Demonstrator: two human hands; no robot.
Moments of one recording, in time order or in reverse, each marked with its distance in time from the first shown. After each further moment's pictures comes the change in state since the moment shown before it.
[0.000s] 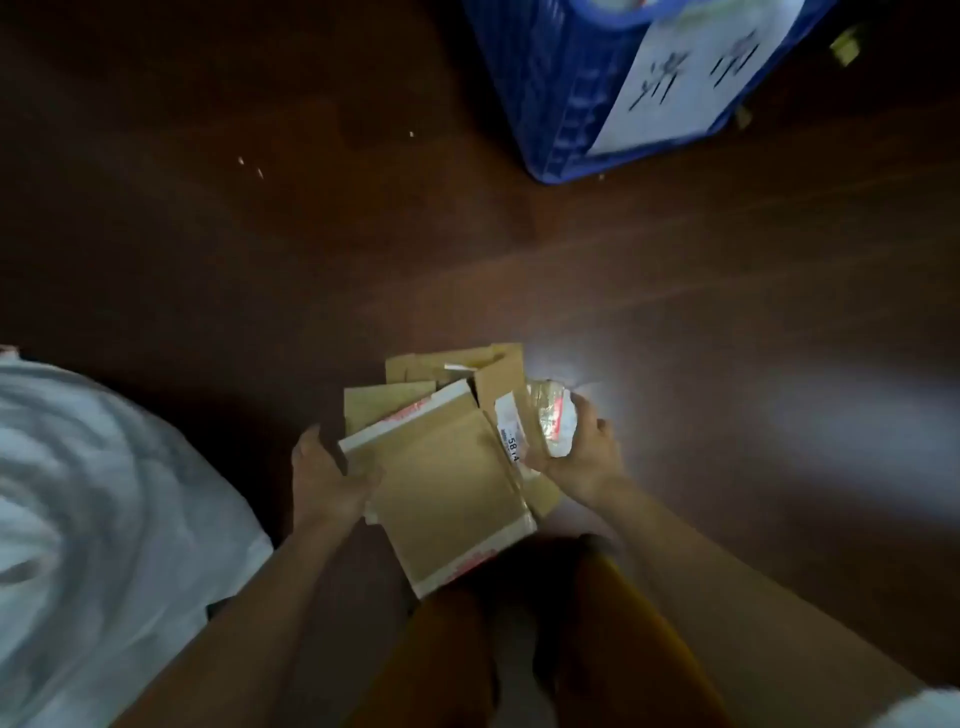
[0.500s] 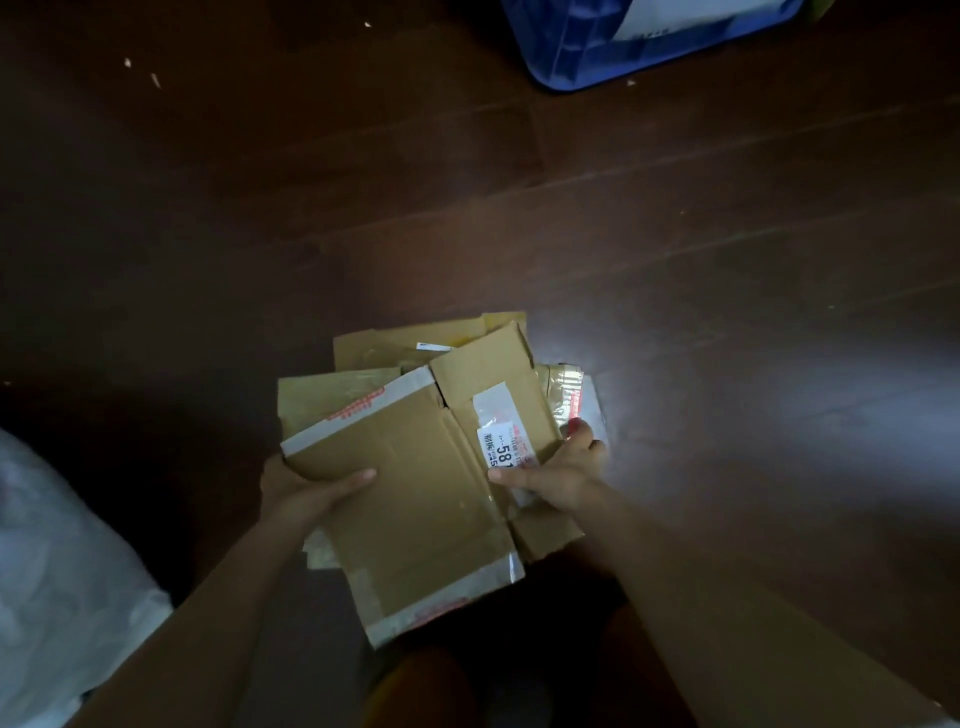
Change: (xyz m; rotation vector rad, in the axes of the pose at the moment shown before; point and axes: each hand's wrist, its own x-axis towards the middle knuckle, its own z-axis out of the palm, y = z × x) left_hand 0.148 -0.103 0.115 -0.272 -0.118 -0.166; right_hand 0.152 0.083 0.115 0.167 -0.017 0.254
